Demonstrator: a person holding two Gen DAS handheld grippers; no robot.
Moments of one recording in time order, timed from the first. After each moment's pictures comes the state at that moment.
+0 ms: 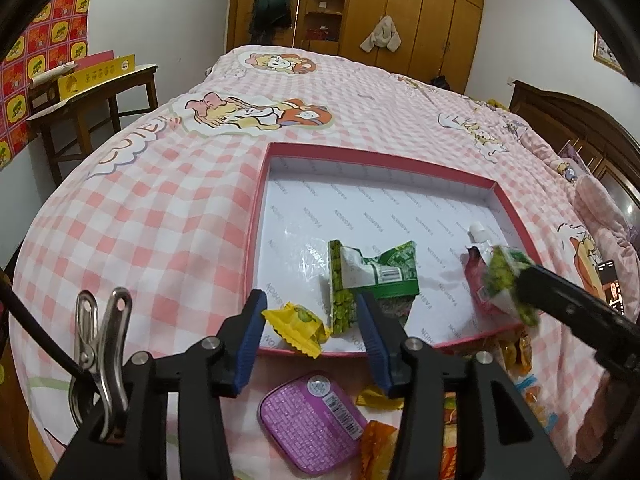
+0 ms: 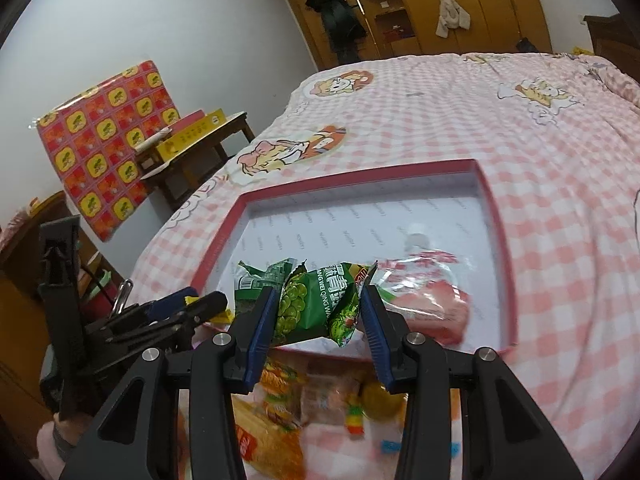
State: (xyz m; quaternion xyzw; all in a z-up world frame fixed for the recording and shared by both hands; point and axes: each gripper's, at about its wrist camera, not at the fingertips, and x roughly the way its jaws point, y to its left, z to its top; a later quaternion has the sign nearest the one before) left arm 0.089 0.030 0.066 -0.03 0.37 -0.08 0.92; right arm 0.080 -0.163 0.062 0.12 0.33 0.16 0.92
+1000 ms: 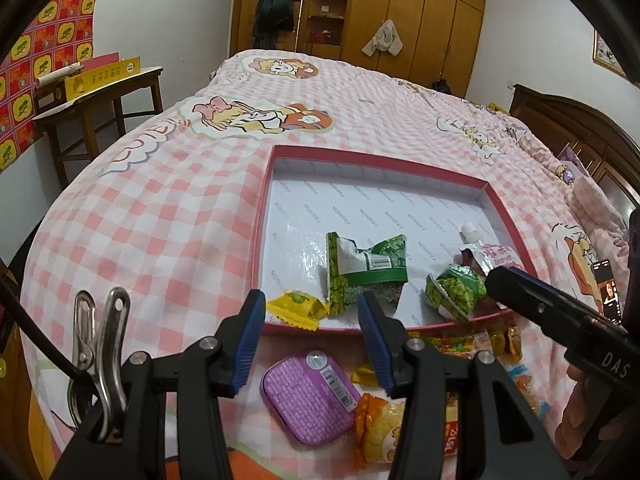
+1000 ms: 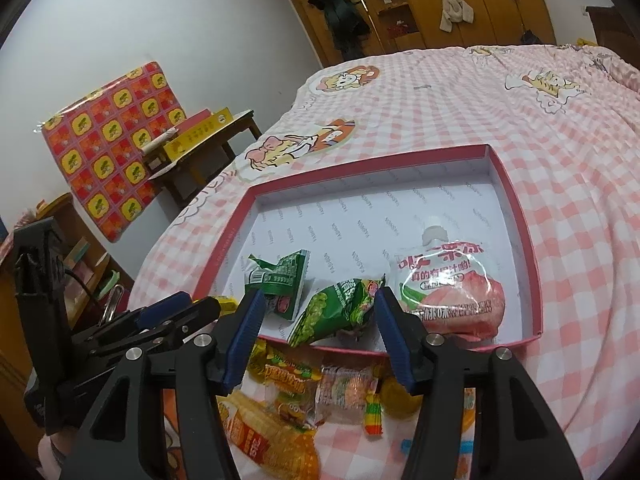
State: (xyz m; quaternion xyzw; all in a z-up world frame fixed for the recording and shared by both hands) left arm 0.070 0.035 0.075 -0.03 0.37 -0.08 0.93; right arm 0.076 -0.161 0.054 0.14 0.33 0.17 0.92
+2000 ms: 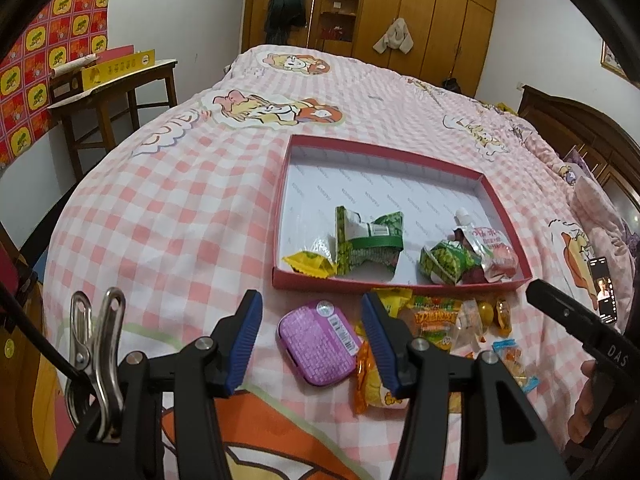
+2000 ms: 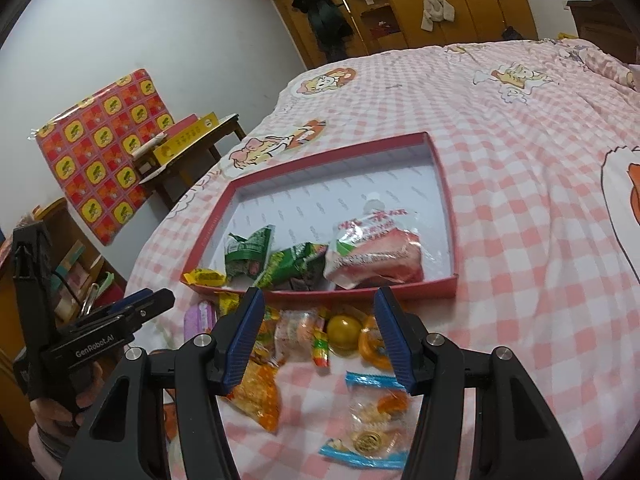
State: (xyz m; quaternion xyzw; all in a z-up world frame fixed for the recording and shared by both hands) left arm 0.031 0.042 0.084 -0.04 0.38 -0.06 0.92; right arm 0.030 -0.201 0.054 0.15 0.34 0.14 0.92
